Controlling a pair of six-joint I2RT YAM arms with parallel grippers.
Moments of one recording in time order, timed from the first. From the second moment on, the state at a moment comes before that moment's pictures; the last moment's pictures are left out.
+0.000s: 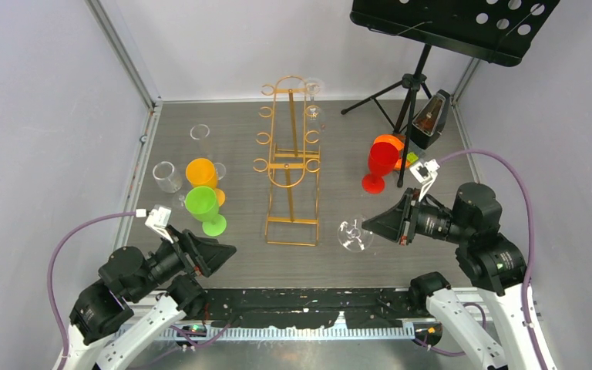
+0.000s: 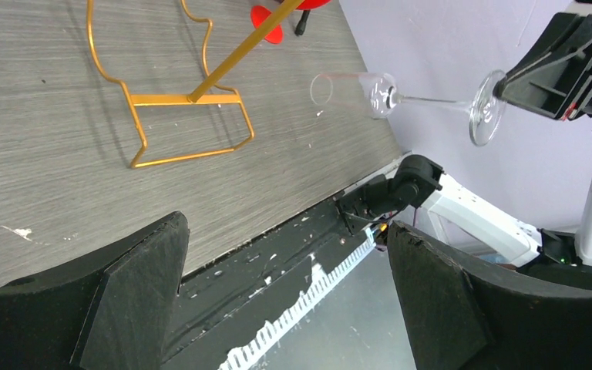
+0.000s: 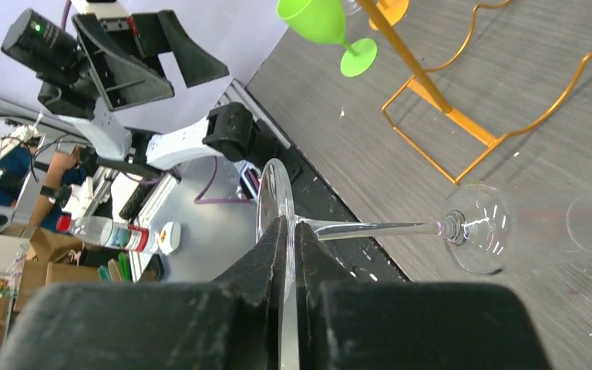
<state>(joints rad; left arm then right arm) -0.76 0.11 0.80 -0.89 0.03 -0.79 0.29 0.55 0.96 -0.71 -0.80 0.52</state>
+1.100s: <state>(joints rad) -0.76 0.01 0.64 -0.86 0.16 -1.26 1.18 1.01 1.19 -0.56 -0.41 0.39</state>
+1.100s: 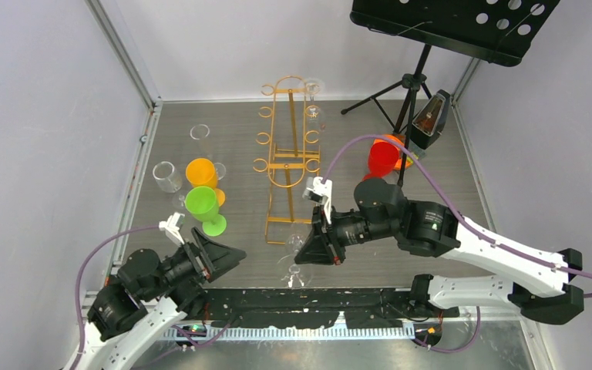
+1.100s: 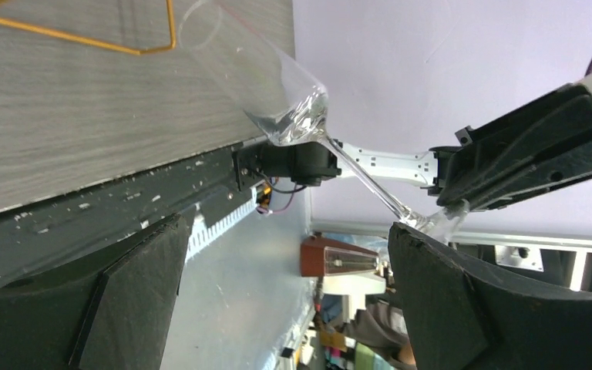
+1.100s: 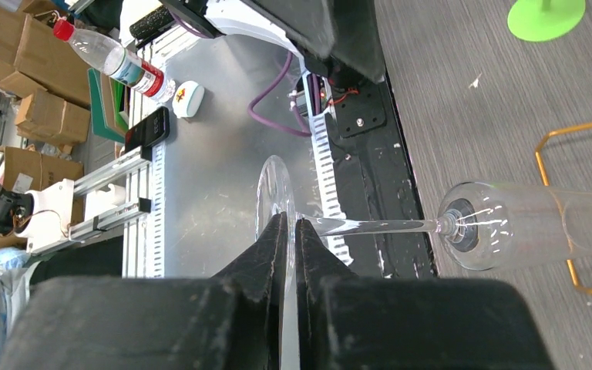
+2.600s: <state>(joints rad) -0.76 0.01 0.44 -0.57 0.33 -1.65 1.40 1.43 1.46 -0.41 -0.36 0.10</state>
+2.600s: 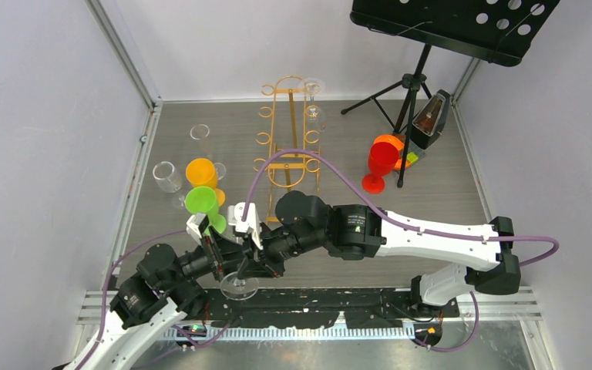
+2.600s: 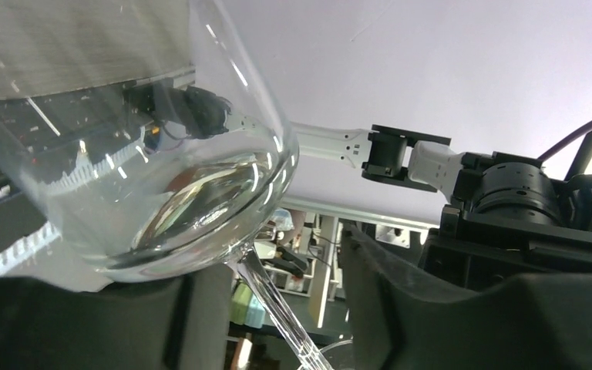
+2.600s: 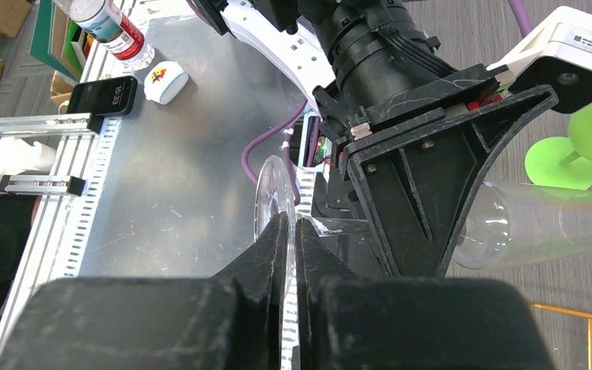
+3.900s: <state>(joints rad) -0.76 0.01 0.44 -0.60 0.42 -1.40 1.43 1.25 1.36 -0.42 -0.20 0.00</state>
